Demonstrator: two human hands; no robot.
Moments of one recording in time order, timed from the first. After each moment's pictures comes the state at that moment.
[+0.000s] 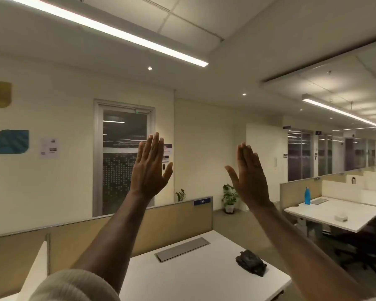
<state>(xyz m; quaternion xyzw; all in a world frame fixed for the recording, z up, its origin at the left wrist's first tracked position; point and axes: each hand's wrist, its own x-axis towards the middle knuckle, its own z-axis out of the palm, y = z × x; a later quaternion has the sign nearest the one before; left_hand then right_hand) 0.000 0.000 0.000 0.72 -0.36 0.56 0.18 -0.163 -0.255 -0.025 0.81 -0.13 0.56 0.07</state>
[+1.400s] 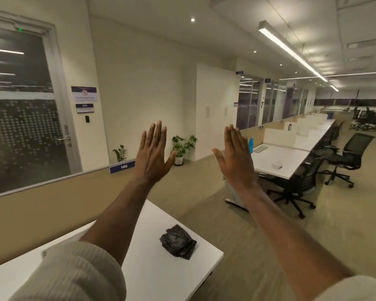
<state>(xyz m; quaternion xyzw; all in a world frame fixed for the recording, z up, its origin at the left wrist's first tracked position) 0.167 -0.619 -0.138 0.75 -0.48 0.41 0.20 -0.040 -0.786 -0.141 0.85 -0.24 0.46 0.09</state>
